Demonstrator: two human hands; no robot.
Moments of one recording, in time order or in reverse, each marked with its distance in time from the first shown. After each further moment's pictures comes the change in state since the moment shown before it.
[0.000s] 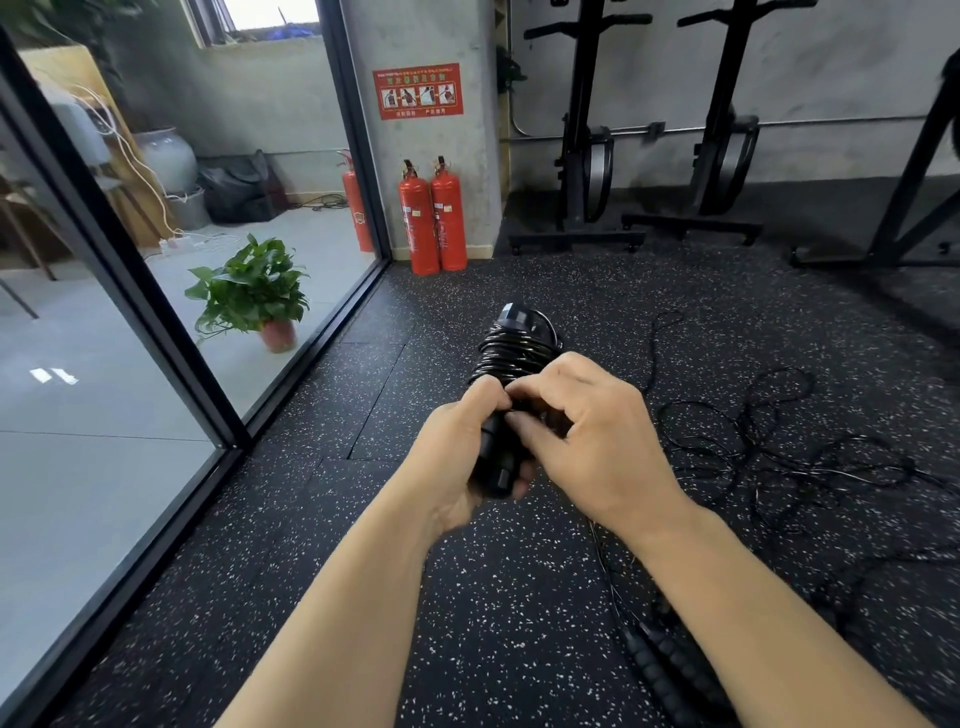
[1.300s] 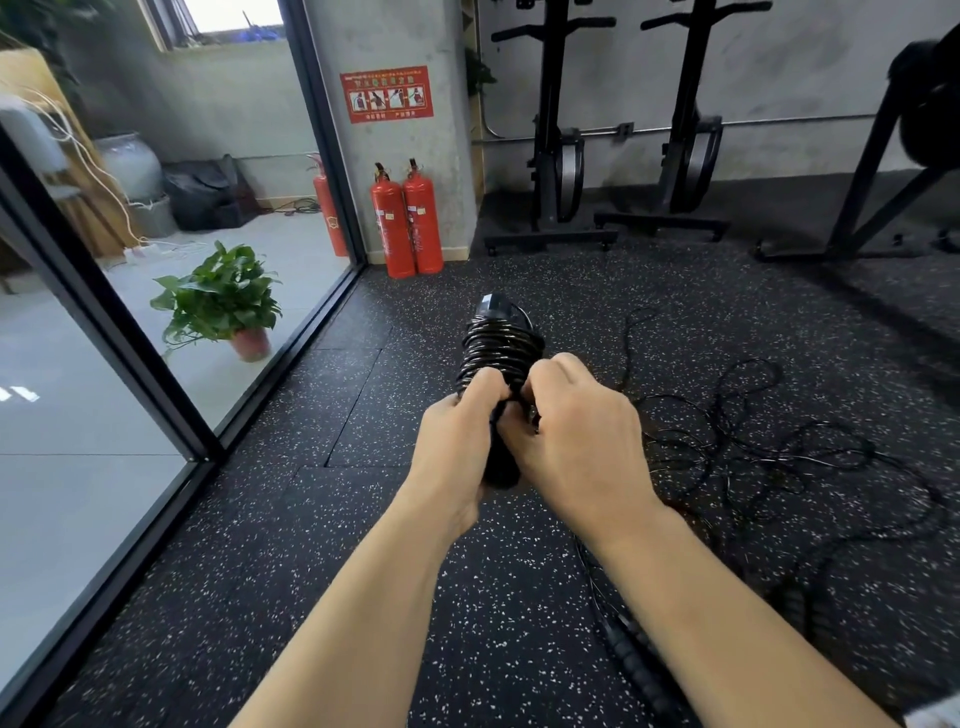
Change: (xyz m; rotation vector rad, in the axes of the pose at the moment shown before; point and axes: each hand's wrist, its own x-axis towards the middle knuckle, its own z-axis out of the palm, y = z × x) left_hand 0.007 -0.009 0.031 0.004 0.118 0.075; right_hand -0.004 -0.008 -0.007 -0.371 0.170 0.084
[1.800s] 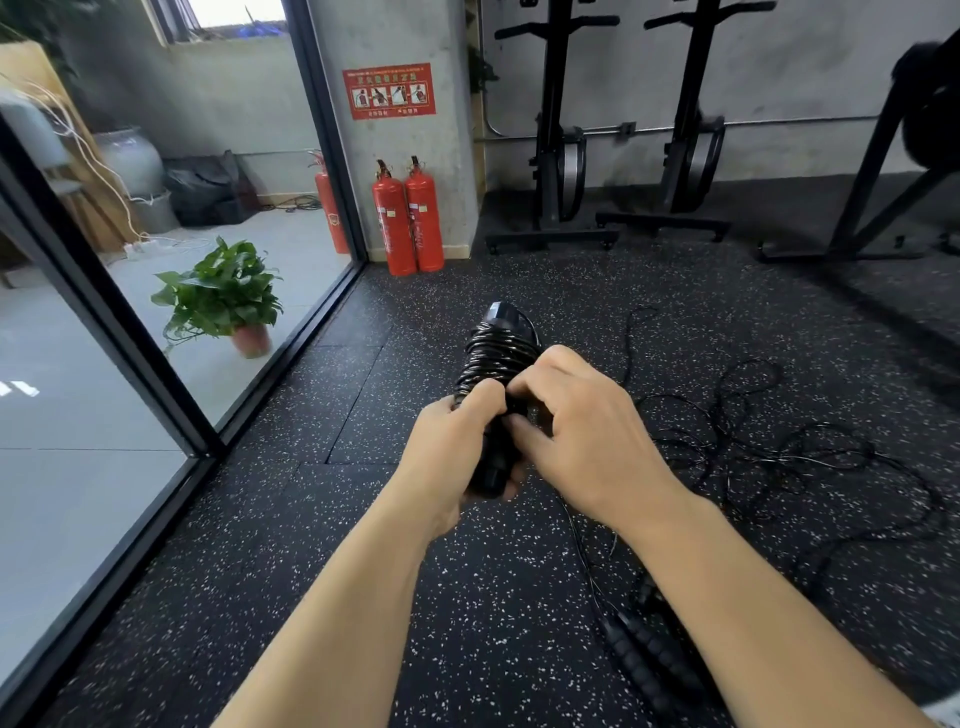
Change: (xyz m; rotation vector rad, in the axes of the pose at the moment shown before) left_hand -0.002 0.001 -0.015 0.087 -0.122 0.023; right_hand 0.004 0.013 -0.008 0.182 -0.293 -0.059
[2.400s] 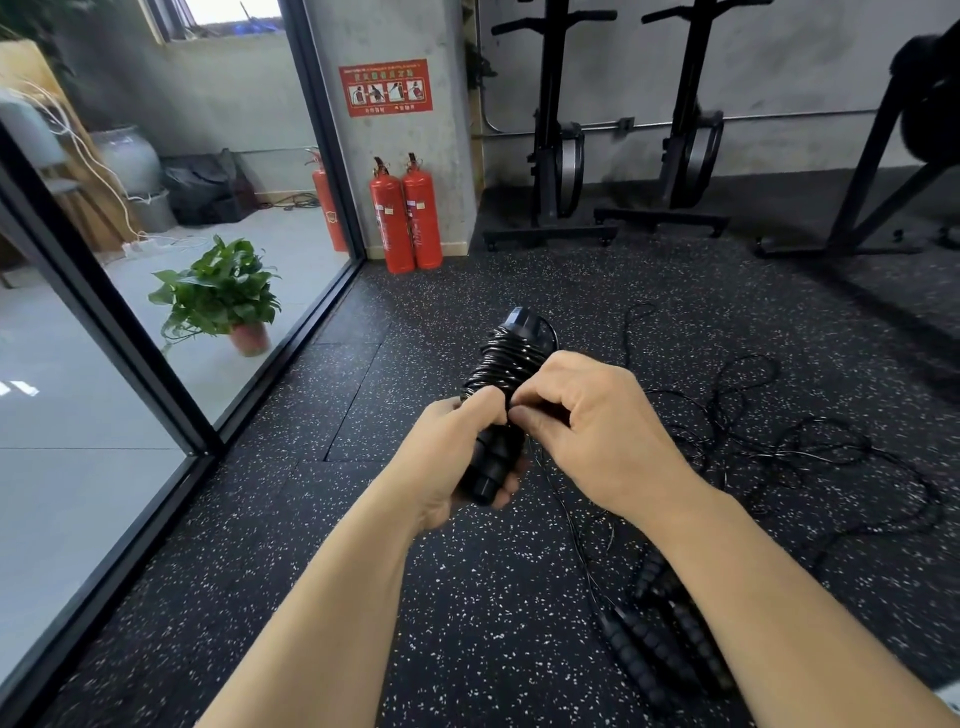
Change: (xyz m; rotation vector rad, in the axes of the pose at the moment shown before) left_hand -0.002 0.000 -0.005 0.085 -0.121 -0.079; right_hand -0.005 0.012 -0.009 0.197 -0.012 0.008
